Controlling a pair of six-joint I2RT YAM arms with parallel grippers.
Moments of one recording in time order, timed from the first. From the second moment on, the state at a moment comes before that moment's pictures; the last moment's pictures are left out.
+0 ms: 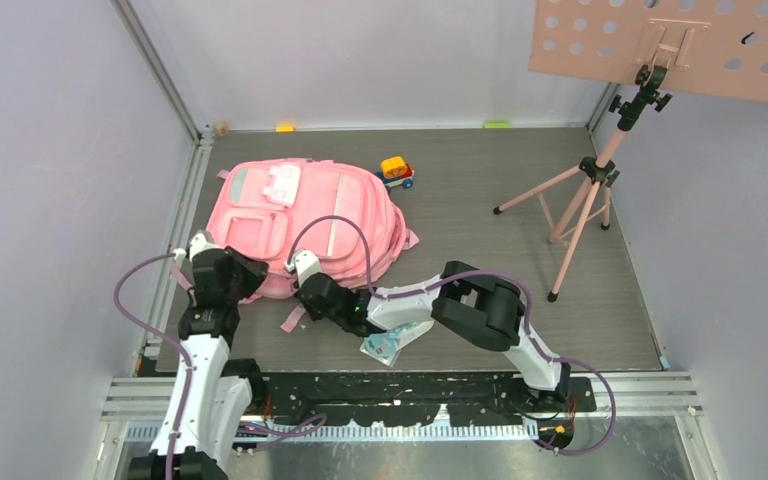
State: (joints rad) left arm 0.10 0.66 0.42 -0.32 0.03 -0.73; right arm 1.23 2.18 1.35 0.29 0.33 0.30
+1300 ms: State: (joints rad) left arm 0.17 0.76 0.55 -0.40 -0.06 -0.57; right arm 1.06 1.64 0.89 0.09 0.30 0.37
